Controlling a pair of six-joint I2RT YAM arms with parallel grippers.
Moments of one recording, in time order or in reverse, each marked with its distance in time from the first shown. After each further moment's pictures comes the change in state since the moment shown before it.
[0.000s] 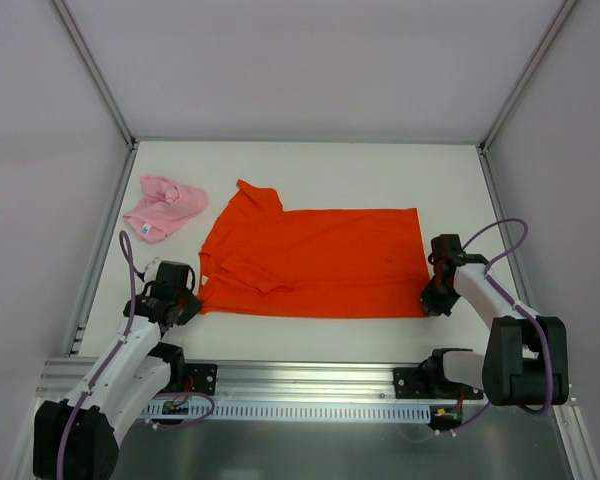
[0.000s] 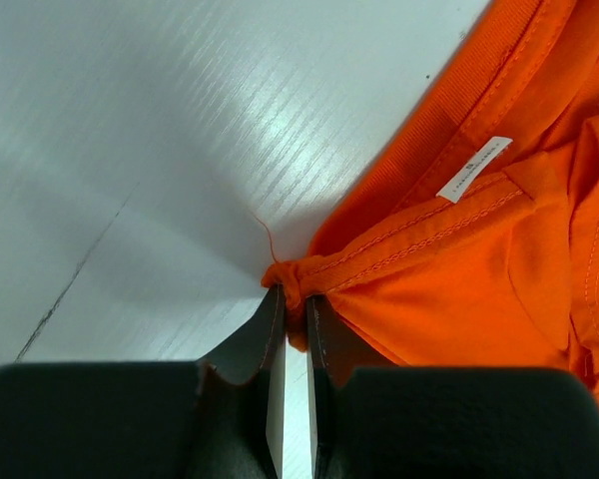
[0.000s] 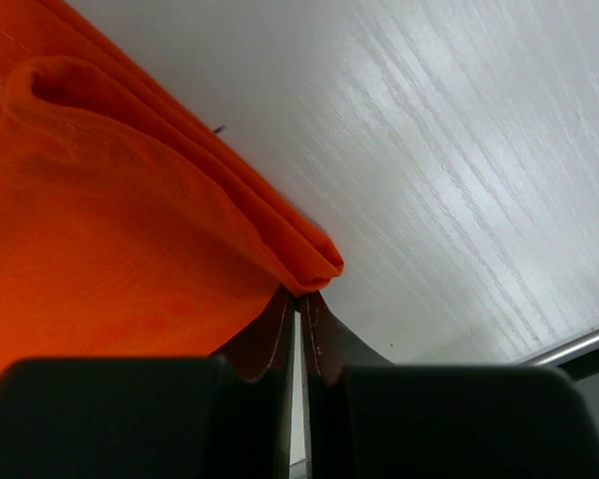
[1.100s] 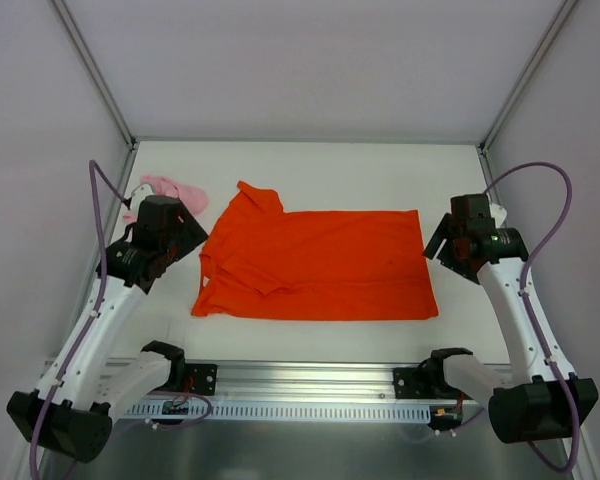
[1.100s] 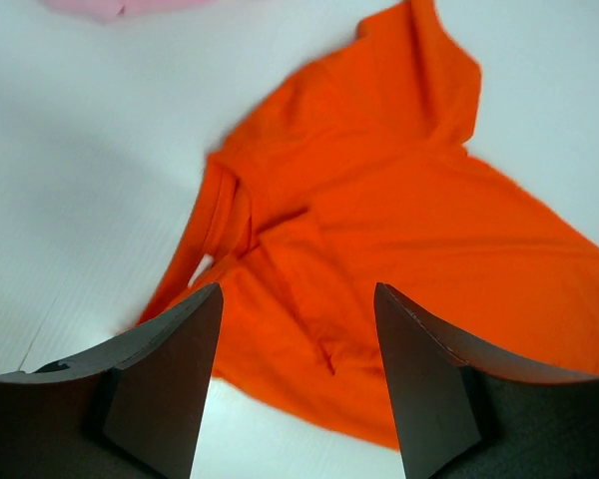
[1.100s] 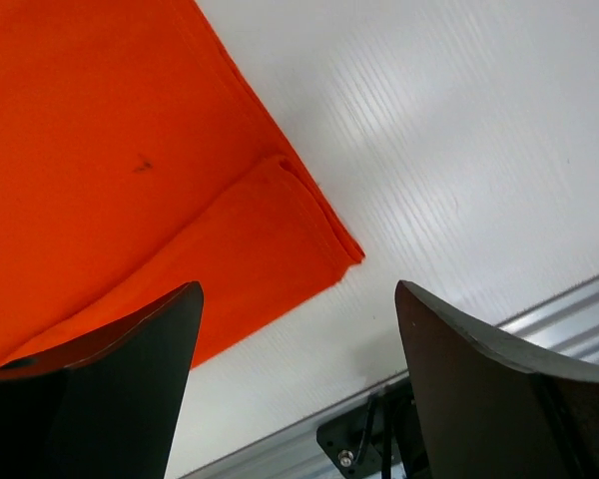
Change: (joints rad) left arm -0.099 0.129 0.624 -0.213 -0.102 0.071; right arm 0.072 -0.179 0.438 -0.316 0.130 -0.113
